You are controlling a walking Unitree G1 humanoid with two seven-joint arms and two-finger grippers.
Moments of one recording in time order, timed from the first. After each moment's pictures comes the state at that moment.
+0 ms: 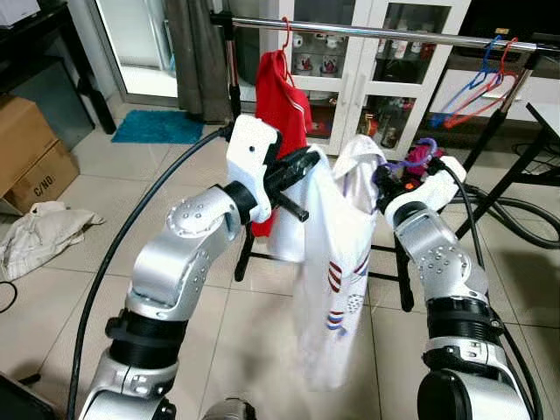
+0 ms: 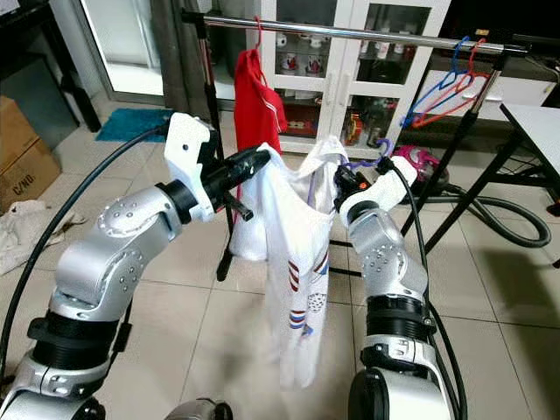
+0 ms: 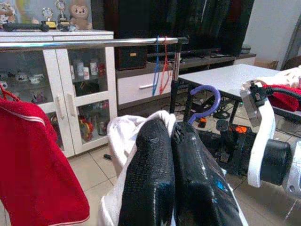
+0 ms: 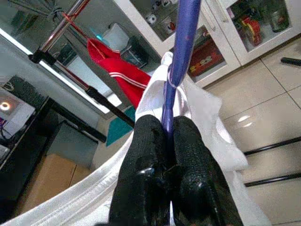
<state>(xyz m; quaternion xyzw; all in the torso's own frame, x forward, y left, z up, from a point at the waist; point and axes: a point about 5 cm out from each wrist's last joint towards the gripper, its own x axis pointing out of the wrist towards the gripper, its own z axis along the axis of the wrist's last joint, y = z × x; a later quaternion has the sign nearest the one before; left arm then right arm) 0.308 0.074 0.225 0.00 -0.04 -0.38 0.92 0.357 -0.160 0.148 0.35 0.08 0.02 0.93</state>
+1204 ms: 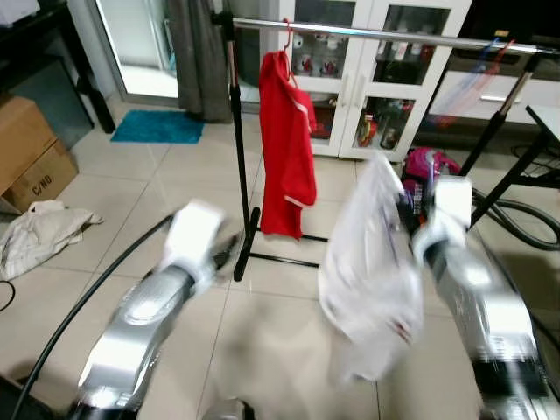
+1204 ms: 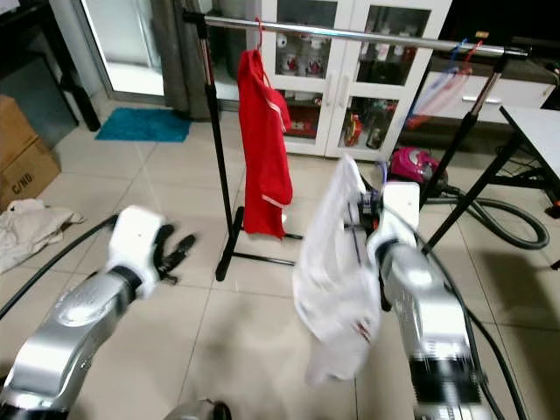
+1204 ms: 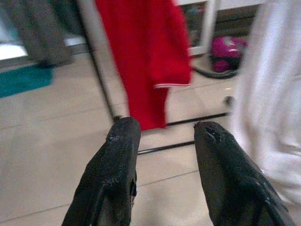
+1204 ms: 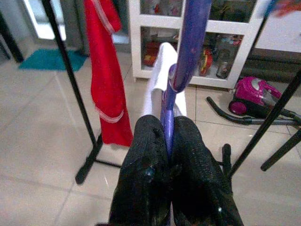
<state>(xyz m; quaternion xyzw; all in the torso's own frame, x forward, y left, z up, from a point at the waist) 0.265 0.159 0.121 0.09 0.12 -0.16 0.98 0.301 -0.193 0.121 0.00 0.12 0.04 0.99</state>
